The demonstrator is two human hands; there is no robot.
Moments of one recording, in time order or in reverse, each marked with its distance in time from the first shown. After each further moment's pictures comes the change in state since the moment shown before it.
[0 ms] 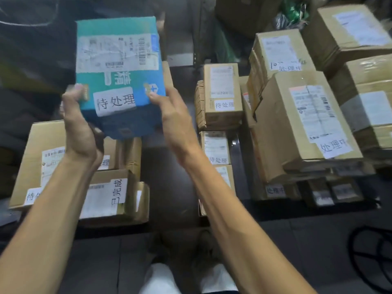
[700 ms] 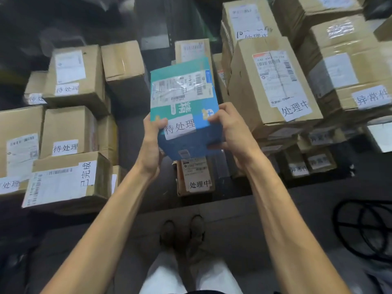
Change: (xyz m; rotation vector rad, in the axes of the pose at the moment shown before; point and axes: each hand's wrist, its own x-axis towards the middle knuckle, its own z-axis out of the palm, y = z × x) left_hand -0.093 -0.120 0.088 0.087 -0.358 -0.259; right_hand -0.064 0.030 -0.165 -0.143 0.116 0.237
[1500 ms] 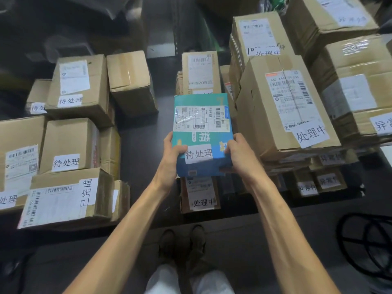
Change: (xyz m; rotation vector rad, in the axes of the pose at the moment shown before) left_hand 0.022 -0.028 0.007 0.141 -0.086 -0.086; right_hand 0.030 0.025 -0.004 -0.094 0.048 0.188
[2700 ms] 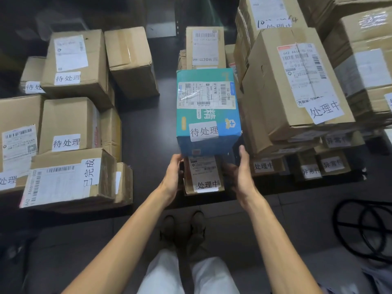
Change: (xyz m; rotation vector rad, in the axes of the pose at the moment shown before) left_hand -0.034 -0.056 -0.002 -0.066 0.018 -0.491; right_hand -0.015 0.111 0.020 0.188 -0.022 0.256
